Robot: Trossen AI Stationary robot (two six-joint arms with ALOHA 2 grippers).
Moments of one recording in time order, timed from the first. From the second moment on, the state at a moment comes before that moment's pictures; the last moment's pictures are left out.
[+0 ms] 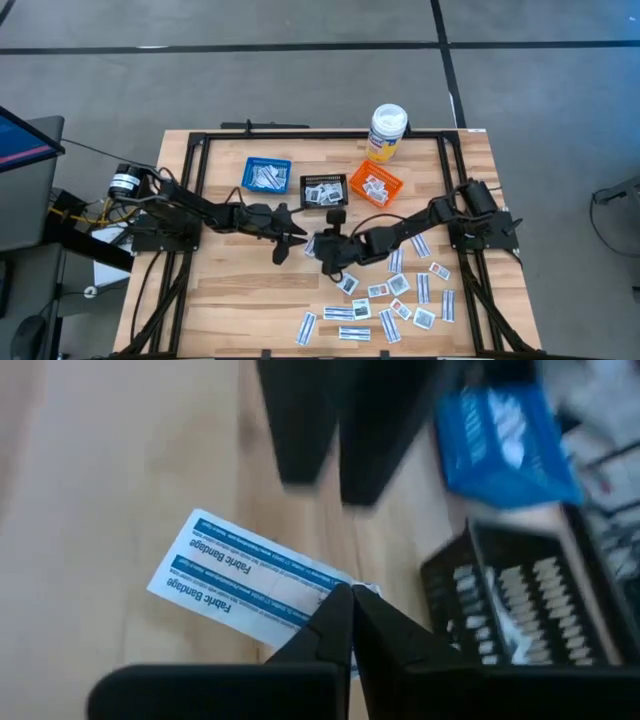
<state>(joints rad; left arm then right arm) -0.11 1.41 0.46 0.67 0.00 -0.29 0.30 1.97 1.18 -0.07 0.65 -0.07</state>
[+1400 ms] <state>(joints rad) -0.07 1.47 0.46 0.70 -0.01 -0.50 0.35 1.97 1.18 -0.01 0.73 -0.24</state>
